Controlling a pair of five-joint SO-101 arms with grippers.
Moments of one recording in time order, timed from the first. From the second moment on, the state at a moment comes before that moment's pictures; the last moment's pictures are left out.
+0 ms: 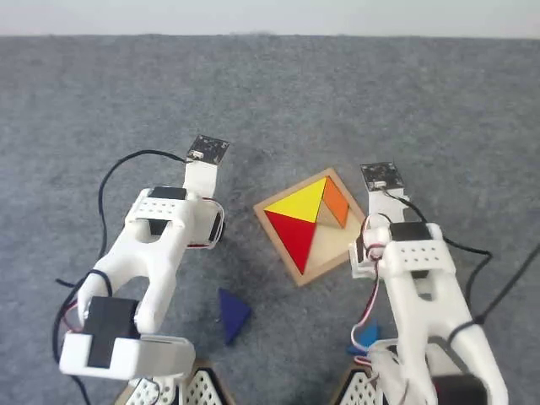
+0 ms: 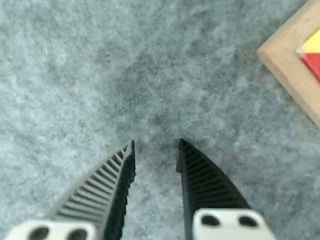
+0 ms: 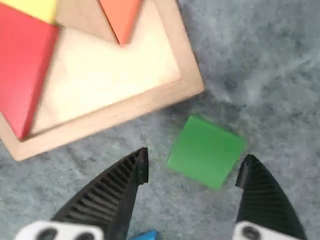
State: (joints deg) left arm -1.6 -2.7 45.7 51.5 -6.1; right arm -8.2 -28.7 57.8 60.8 2.1
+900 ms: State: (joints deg) left arm -1.6 -2.7 45.7 51.5 -6.1; right arm 1.0 -15.5 53.0 55.1 8.6
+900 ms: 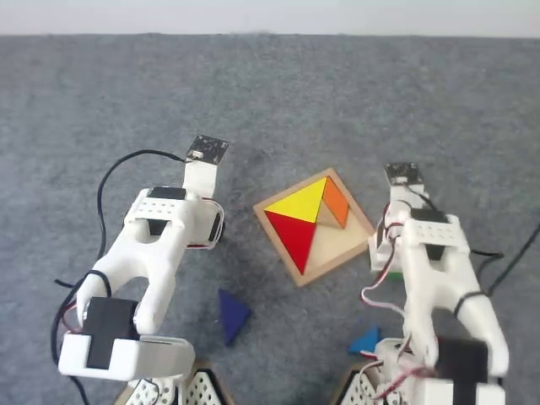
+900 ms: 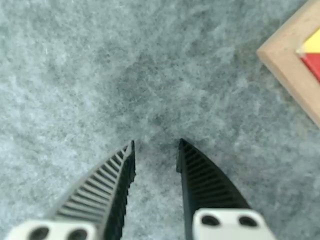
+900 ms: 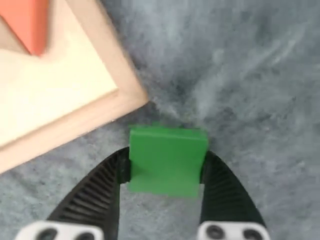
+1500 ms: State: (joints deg) left arm -1.6 -2.7 45.7 51.5 -6.1; right arm -24.0 -13.6 36.2 64.9 30.5
